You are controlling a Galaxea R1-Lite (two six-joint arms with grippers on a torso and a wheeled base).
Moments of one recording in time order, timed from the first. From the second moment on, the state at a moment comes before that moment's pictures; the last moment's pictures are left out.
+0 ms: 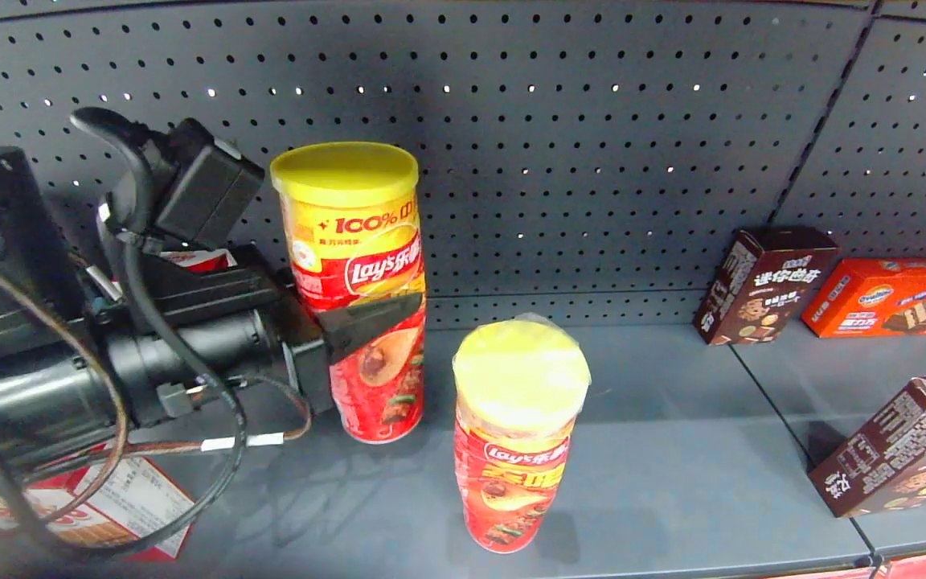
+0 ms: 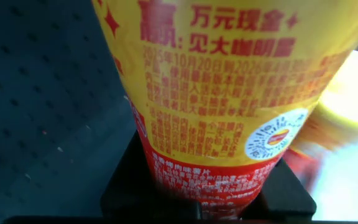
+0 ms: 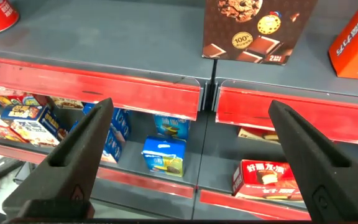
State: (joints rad) left arm -0.54 1.42 -0.78 -0.61 -0.29 0.14; right arm 0.23 0.09 0.00 0.00 0.02 -0.02
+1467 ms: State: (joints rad) left arm -0.49 1.85 -0.92 -0.91 -0.29 0.13; right arm 0.23 0.10 0.00 0.00 0.02 -0.02
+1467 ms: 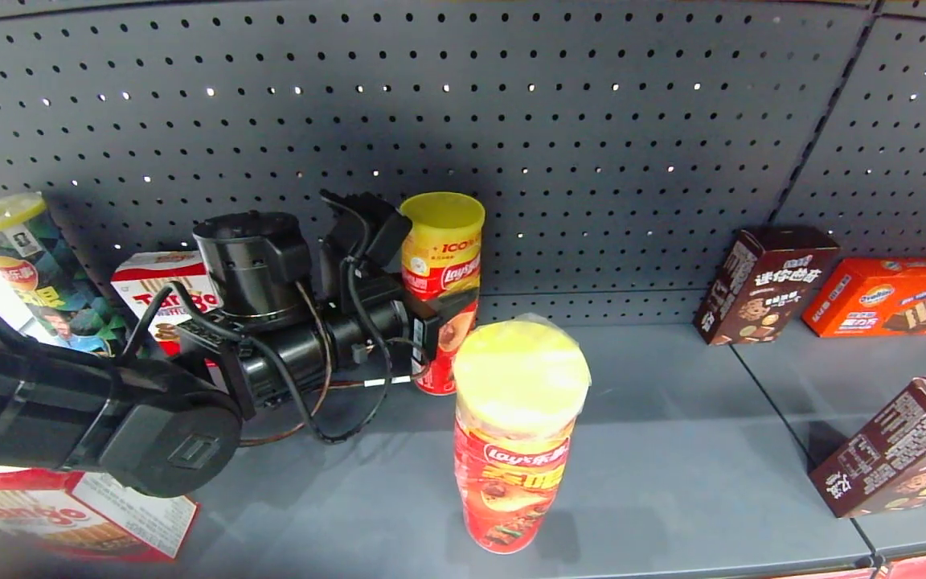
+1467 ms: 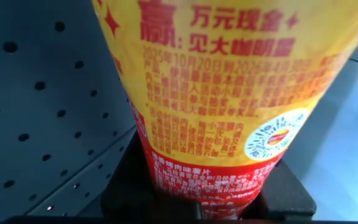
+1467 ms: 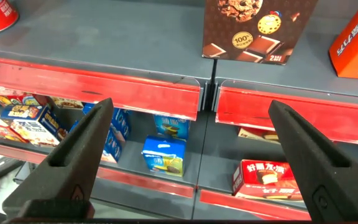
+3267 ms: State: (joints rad) left arm -0.47 1.65 -0.74 -0.79 -0.13 0.27; right arm 0.23 0.10 0.00 0.00 0.02 -0.02
